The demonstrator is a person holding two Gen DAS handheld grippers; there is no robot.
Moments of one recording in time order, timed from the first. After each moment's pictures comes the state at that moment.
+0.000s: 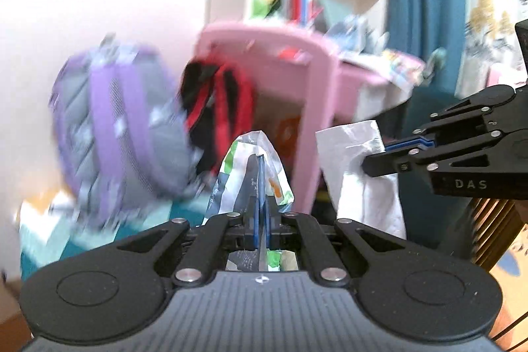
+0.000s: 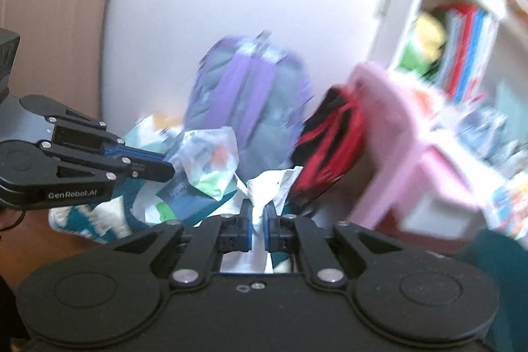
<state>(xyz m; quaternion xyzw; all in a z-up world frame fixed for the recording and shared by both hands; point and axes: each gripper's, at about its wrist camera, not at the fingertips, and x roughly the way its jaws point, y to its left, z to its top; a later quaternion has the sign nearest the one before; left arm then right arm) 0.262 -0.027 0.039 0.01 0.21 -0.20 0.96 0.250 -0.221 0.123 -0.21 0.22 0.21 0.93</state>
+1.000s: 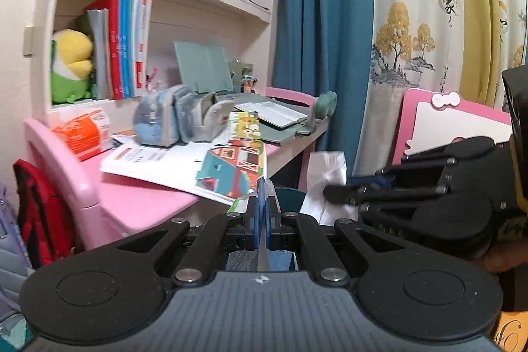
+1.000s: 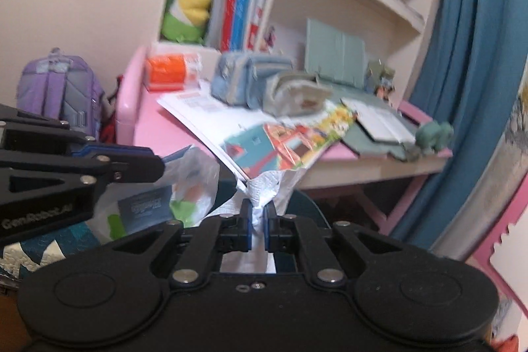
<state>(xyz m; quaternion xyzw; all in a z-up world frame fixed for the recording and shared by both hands) 0.337 -0.346 0.158 0.02 0.16 -0.34 0.92 0.295 -0.487 0.181 -0.13 0.25 -0.03 0.96</state>
